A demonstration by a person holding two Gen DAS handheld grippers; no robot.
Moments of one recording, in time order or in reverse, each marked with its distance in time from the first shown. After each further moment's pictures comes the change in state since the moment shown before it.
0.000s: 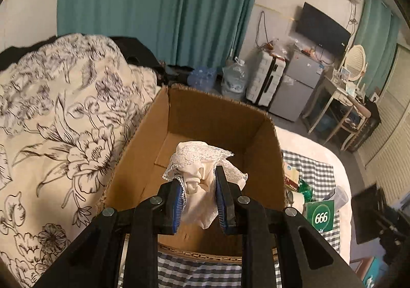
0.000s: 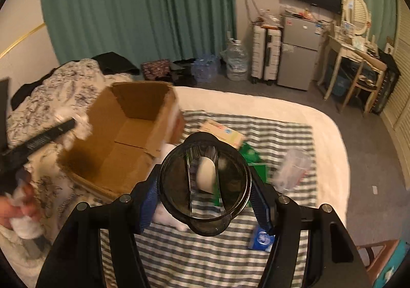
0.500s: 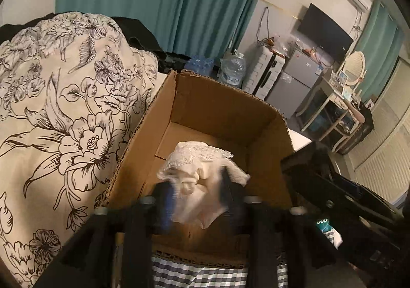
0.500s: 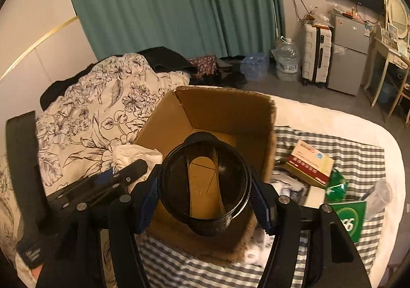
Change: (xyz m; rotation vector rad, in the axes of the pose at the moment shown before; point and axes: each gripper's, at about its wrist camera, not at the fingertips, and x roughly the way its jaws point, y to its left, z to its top) left arm 0.017 0.035 0.000 -0.066 0.053 -0.064; right arm 0.081 0.110 0.042 -0.032 0.034 0.184
